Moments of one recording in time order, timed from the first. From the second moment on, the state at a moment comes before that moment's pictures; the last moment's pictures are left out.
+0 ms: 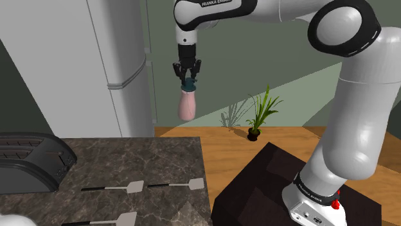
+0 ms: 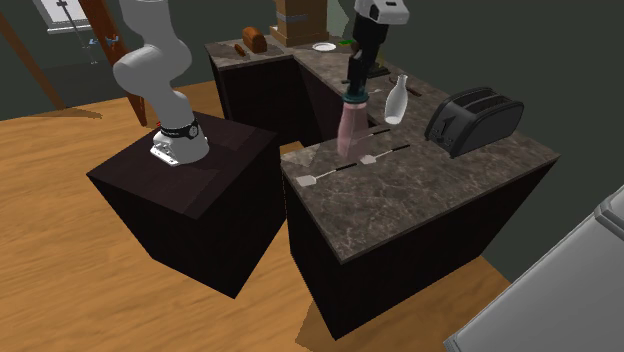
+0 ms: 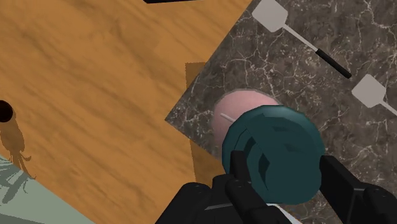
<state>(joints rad) 0.10 0.25 0.06 -1.54 -0.02 1.69 0.24</state>
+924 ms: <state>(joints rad) 0.27 0.15 0.18 -1.67 0.00 1.73 0.54</state>
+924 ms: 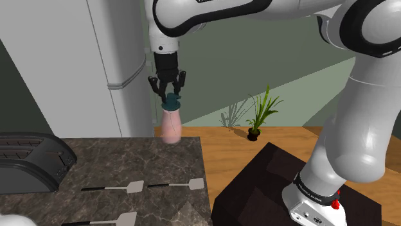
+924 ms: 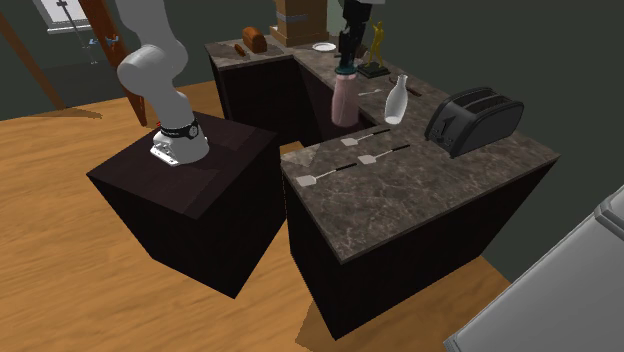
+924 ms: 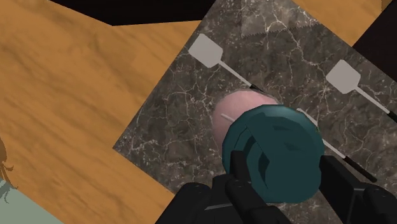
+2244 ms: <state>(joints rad) 0.45 0.23 0.31 -1.67 -0.02 1.81 0.84</state>
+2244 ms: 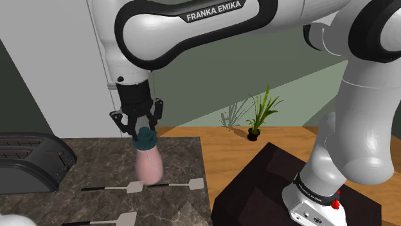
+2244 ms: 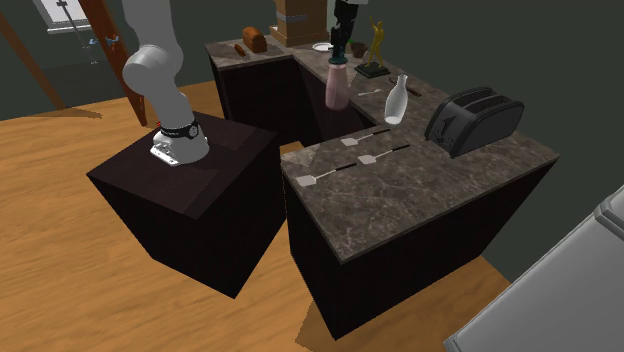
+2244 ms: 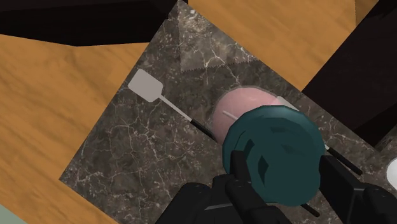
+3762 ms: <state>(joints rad) 0.46 0.33 0.30 -1.85 -0.05 2.08 0.86</state>
